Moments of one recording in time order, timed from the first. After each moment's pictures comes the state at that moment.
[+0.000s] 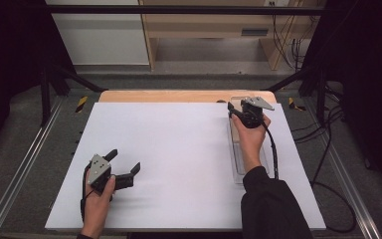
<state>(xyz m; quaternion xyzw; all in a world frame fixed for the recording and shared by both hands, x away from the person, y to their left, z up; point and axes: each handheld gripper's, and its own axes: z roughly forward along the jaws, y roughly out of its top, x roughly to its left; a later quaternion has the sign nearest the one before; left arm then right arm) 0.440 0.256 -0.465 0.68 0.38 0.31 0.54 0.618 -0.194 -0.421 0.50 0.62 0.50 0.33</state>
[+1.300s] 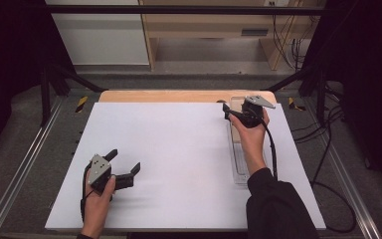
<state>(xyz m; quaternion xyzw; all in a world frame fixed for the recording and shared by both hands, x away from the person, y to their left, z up) 0.440 0.256 -0.465 0.68 0.38 0.31 0.54 0.609 -0.189 -0.407 0.50 0.63 0.51 0.31</state>
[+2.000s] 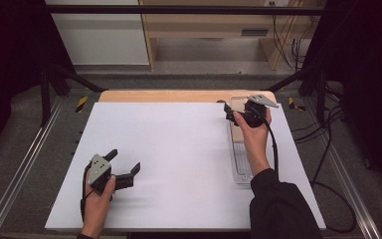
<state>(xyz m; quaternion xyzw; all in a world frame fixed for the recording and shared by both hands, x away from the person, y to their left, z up) 0.440 0.256 -0.465 0.68 0.38 0.31 0.54 0.605 -0.195 -0.400 0.51 0.63 0.51 0.31</state>
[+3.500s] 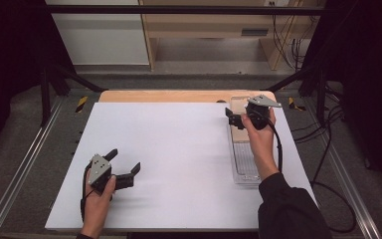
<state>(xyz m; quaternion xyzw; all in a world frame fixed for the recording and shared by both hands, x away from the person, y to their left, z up) 0.440 0.256 -0.464 0.68 0.37 0.31 0.54 0.586 -0.199 -0.385 0.46 0.68 0.49 0.31</state>
